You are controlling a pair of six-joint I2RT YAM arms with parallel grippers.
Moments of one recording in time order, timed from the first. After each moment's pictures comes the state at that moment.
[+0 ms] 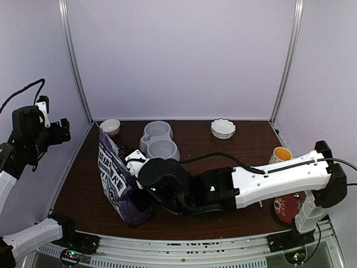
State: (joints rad) left arm -0.25 0.71 1.01 -0.65 -0.49 -0.14; right arm 1.51 1.86 1.60 -0.16 0.54 0.30
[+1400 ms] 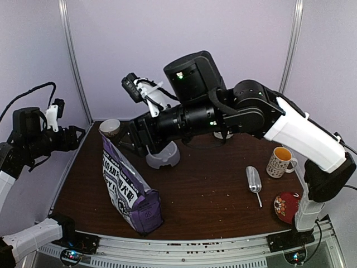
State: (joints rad) left arm -0.25 0.70 1.03 -0.73 -0.03 -0.15; right arm 1.33 1.85 2.25 -0.80 0.02 0.32
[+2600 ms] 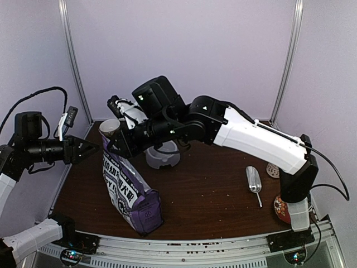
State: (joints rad) left arm -0.25 0.69 1.01 -0.80 0.63 -0.18; right arm 1.24 2.12 2.39 -0.75 -0.10 0.37
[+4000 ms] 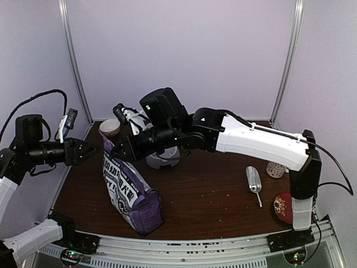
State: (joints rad) left arm -0.25 0.66 0.96 -0.75 0.63 -0.23; right arm 1.21 2.04 2.11 -0.51 -0.21 0.45
